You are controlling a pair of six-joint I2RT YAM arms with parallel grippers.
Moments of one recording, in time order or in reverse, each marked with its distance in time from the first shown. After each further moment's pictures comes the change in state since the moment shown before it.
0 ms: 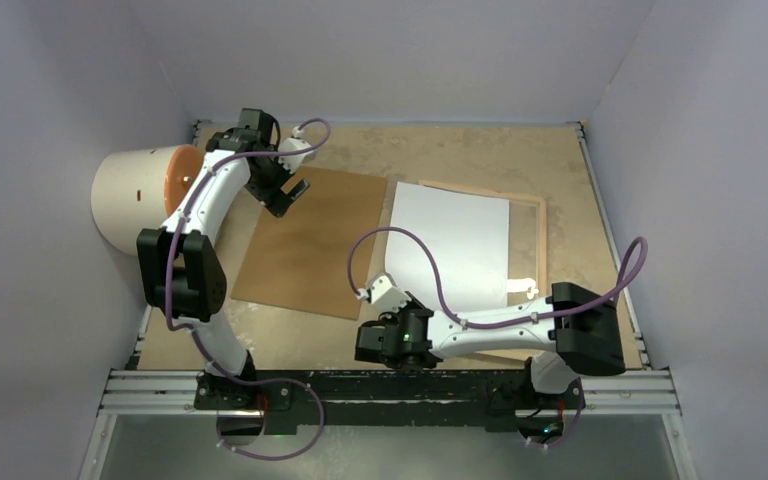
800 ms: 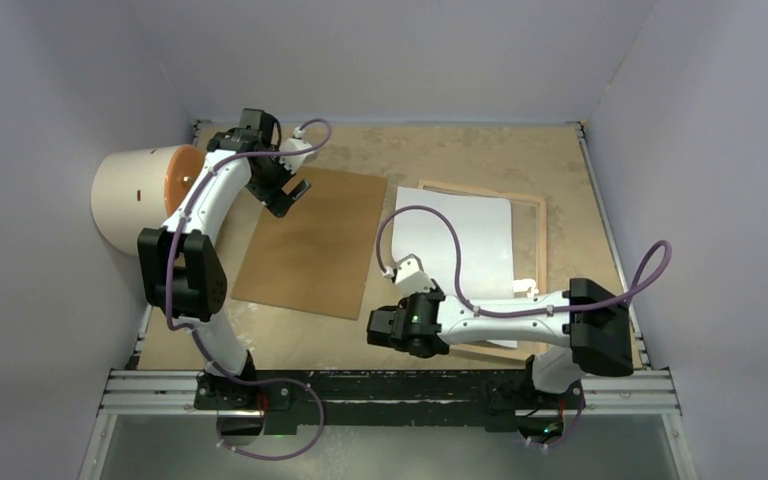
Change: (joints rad) left arm -0.003 0.004 0.000 0.000 0.005 0.000; right arm -0.095 -0.052 0.024 -0.240 -0.017 0.222
